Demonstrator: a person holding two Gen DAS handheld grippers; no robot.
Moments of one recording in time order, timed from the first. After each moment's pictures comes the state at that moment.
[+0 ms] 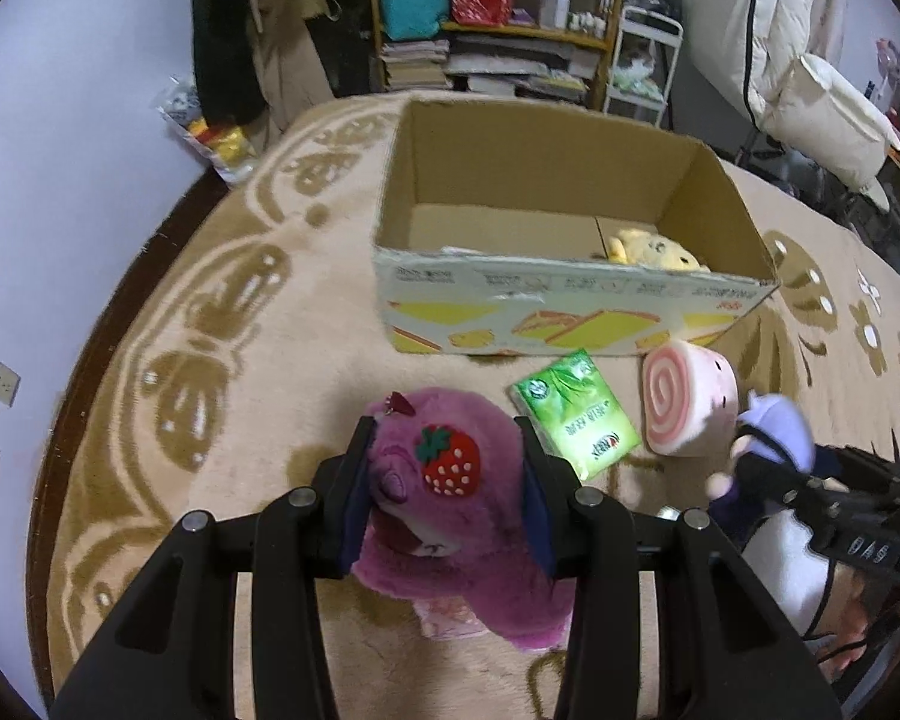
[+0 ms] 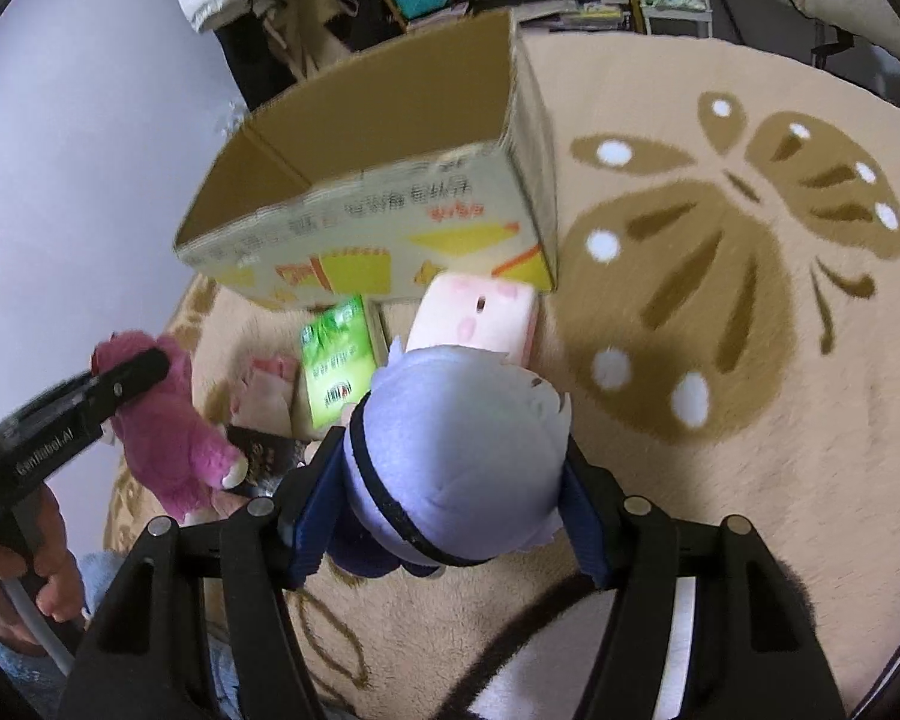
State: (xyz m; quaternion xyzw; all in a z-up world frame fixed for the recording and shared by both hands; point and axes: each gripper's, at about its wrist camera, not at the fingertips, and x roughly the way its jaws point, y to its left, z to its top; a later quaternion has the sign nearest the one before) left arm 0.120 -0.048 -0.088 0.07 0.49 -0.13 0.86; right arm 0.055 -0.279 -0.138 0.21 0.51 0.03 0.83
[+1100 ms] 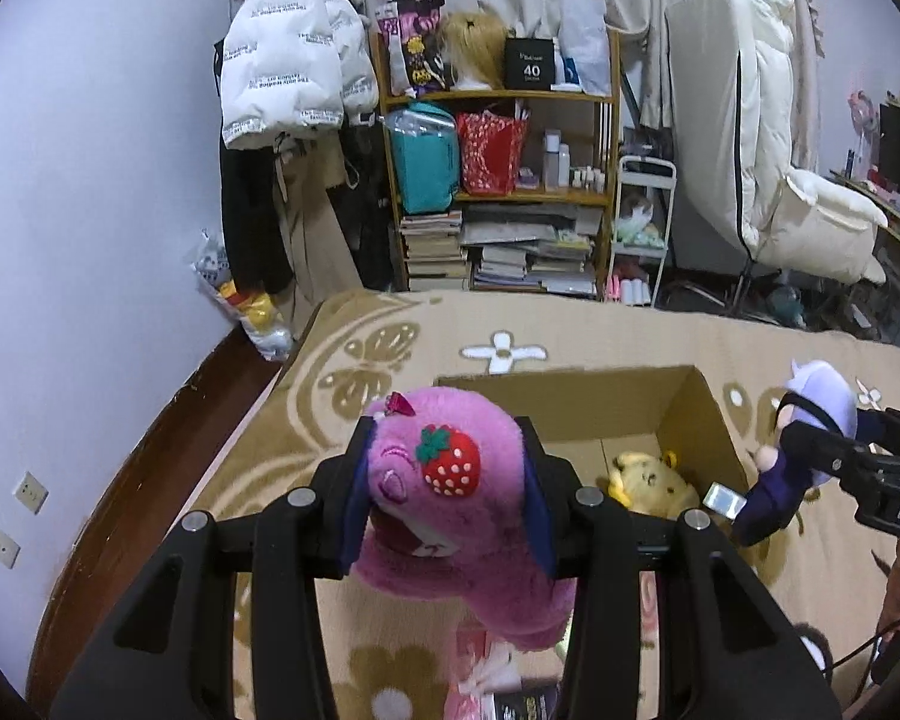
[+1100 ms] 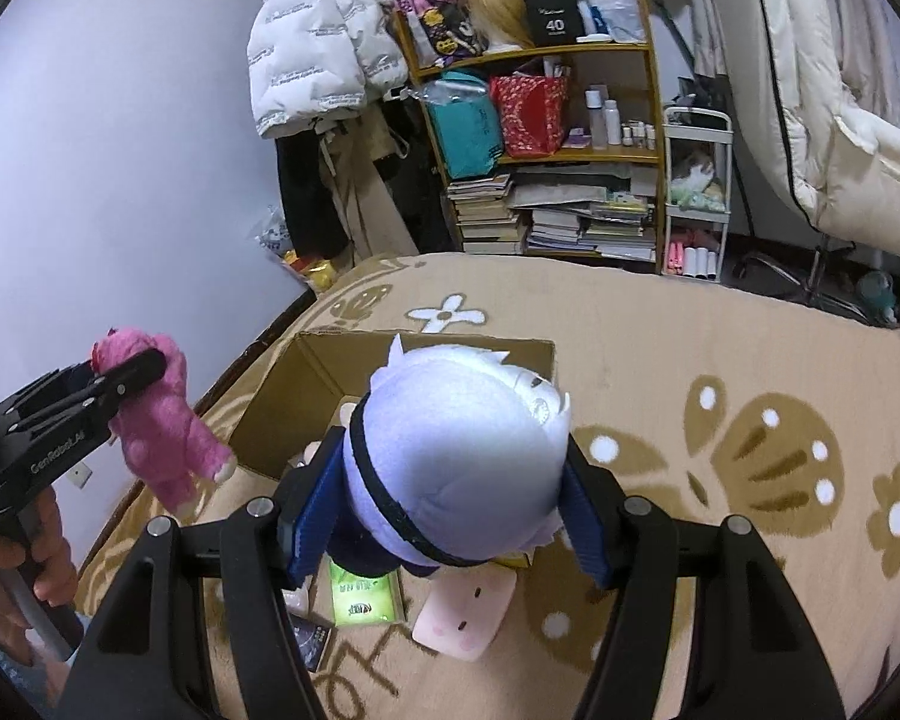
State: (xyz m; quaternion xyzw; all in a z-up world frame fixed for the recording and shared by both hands) left arm 0.161 -0.057 0.012 0.07 0.32 -0.13 0.94; right arm 0.113 -0.286 -0.021 0.11 0.36 0.03 0.92
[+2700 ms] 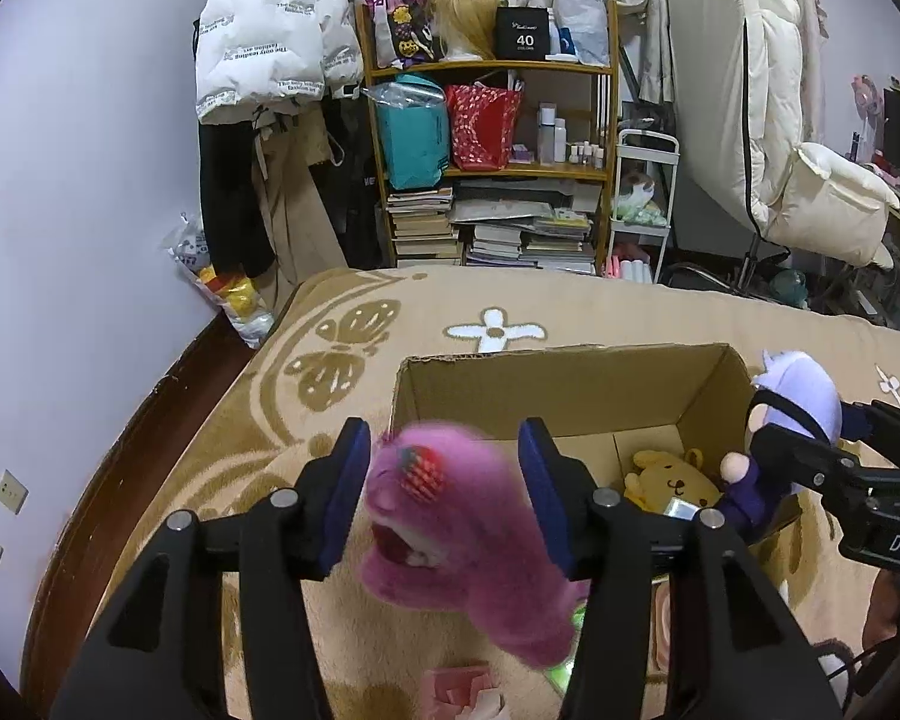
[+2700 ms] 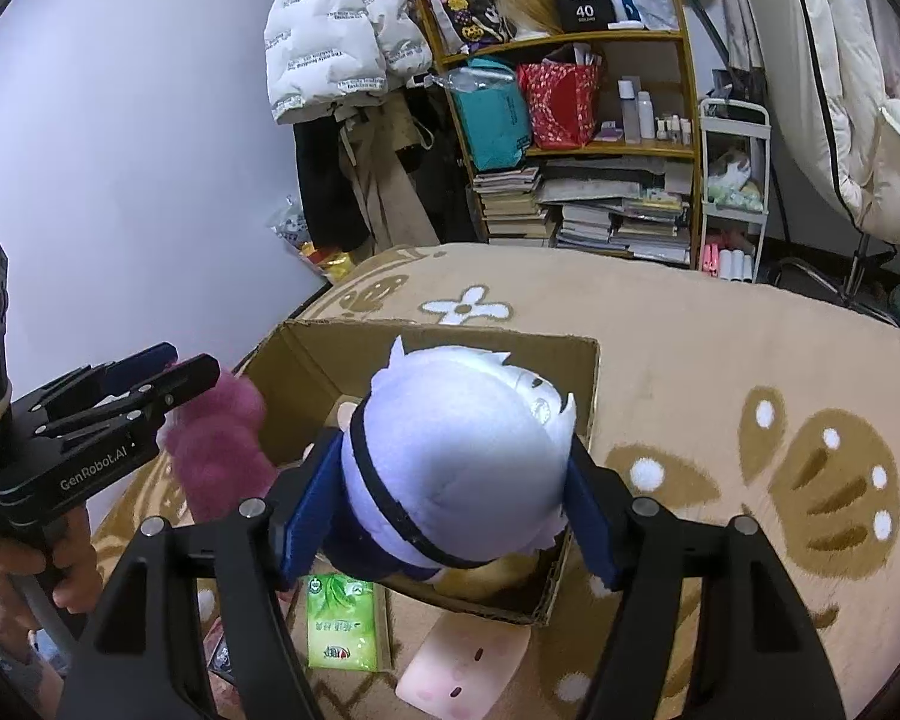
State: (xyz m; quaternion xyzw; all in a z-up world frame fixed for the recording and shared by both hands) left arm 0.202 -0.082 -0.043 0.08 0.33 -0.13 0.93; right arm 0.157 -0.280 -0.067 0.11 0.36 0.06 0.93
